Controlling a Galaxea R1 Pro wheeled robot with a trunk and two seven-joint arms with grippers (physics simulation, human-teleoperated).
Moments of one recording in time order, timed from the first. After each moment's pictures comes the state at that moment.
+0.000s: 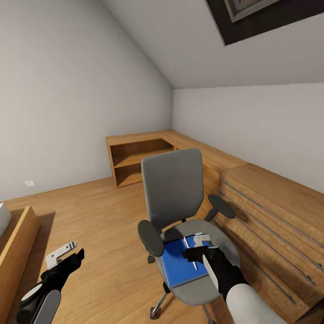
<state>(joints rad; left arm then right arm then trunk) -0.06 0.08 0.10 -1.62 0.55 0.44 0.49 -0.63 0.12 -0.05 -0.59 0.17 0.44 0.13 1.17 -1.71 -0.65</state>
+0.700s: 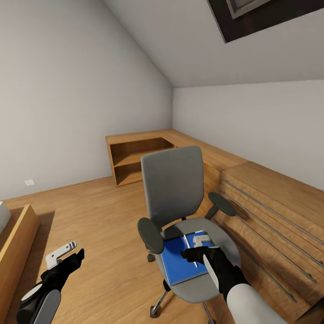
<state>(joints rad) -0.06 0.08 0.10 -1.62 0.55 0.44 0.49 -0.63 0.12 -0.06 -0.59 0.17 0.45 0.19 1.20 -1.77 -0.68</state>
